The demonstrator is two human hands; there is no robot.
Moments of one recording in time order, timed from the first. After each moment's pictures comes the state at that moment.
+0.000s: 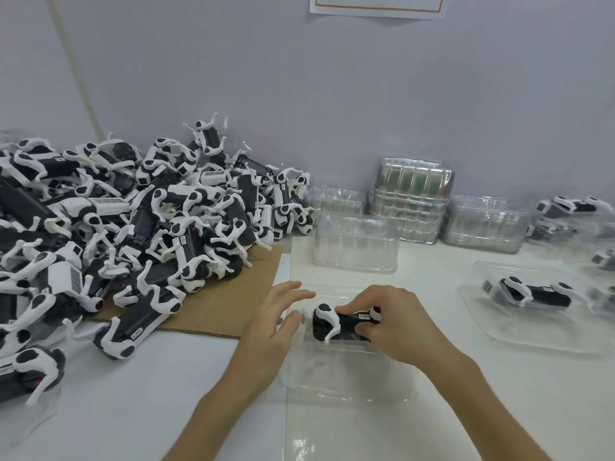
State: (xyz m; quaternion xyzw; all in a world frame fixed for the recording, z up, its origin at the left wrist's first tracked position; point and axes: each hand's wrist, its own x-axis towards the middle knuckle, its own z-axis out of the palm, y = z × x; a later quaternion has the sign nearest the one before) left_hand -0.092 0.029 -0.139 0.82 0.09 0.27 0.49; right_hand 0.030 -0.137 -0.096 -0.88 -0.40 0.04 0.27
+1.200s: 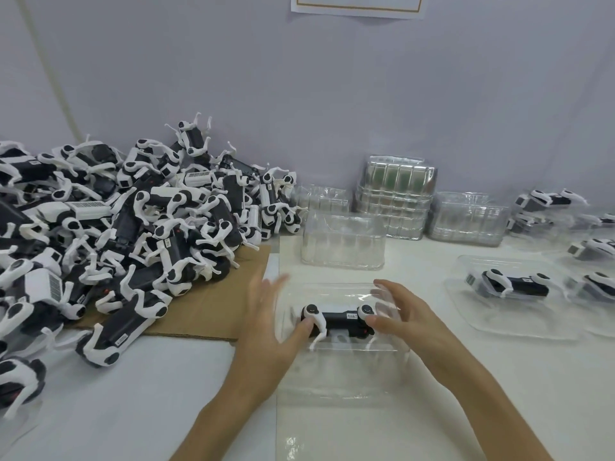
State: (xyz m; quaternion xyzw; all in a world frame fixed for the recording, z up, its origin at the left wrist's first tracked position) left_hand -0.095 0.010 -0.141 0.82 0.11 0.30 0.48; right_hand 0.048 -0.179 -0.124 -0.74 -0.24 0.20 0.60
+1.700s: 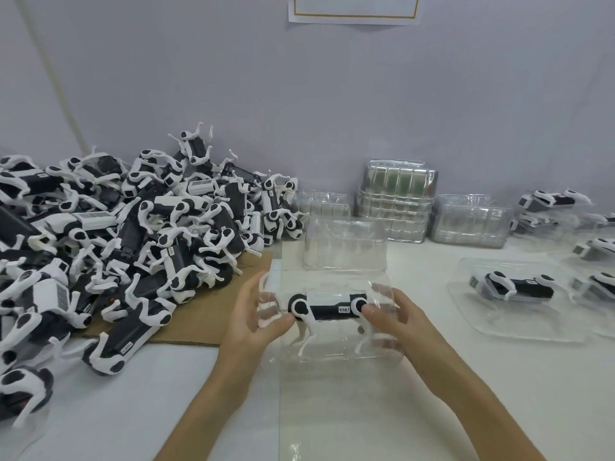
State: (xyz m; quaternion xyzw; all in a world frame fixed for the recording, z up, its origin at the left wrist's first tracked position) left_hand -0.096 0.034 -0.137 0.65 0.11 0.28 0.70; right_hand 0.033 -0.171 -0.122 -0.69 -0.22 0.22 0.65
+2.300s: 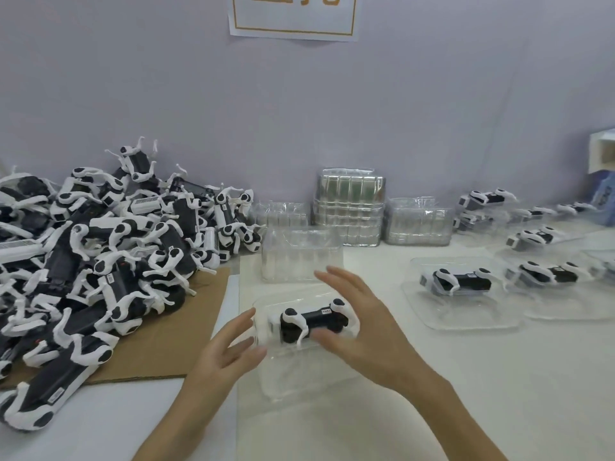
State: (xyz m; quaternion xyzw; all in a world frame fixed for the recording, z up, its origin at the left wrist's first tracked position) left_hand -0.088 0.033 -0.151 0.71 0.11 0.17 0.68; right_hand 0.026 -0.177 -0.103 -0.81 -0.41 -0.05 0.42
